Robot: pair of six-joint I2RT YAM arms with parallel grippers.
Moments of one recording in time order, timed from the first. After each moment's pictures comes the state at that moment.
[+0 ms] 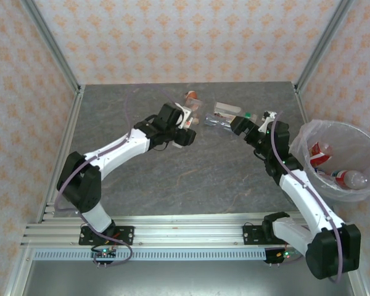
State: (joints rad) left arm -0.60 1.65 1.29 -0.43 0.00 -0.14; right arm 0.20 1.00 0.70 -0.04 -0.23 0.76
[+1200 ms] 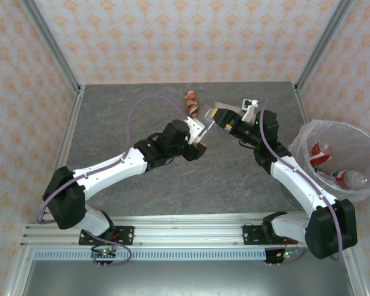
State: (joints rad) left arm -0.79 1.49 1.14 -0.25 -0.08 -0.04; right arm 0.31 1.18 0.81 0.17 -0.46 0.86
